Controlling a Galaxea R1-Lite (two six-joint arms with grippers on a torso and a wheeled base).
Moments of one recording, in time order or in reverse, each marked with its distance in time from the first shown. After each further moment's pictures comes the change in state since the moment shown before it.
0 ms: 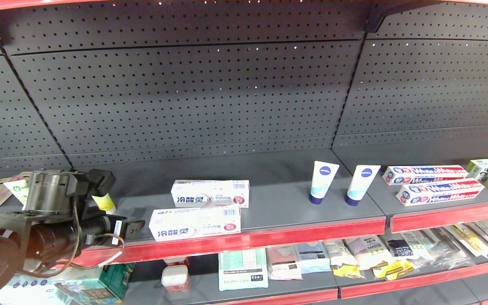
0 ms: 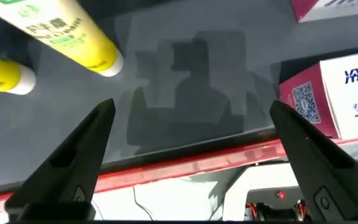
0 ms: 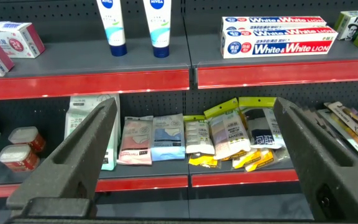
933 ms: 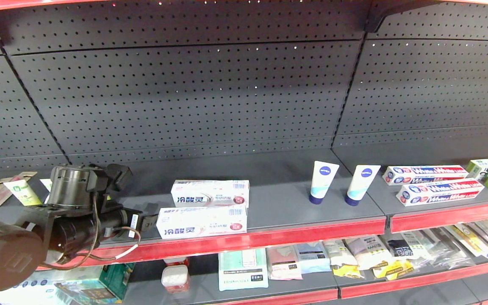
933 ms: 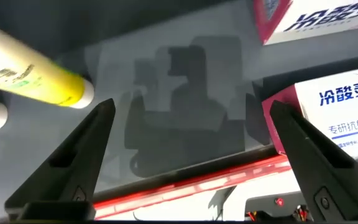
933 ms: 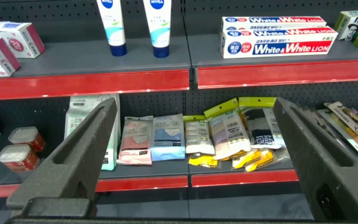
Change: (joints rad) left arm -0.065 0.065 -0.044 -0.059 0.002 0.000; right arm 0.000 0.000 0.000 0.000 0.000 0.000
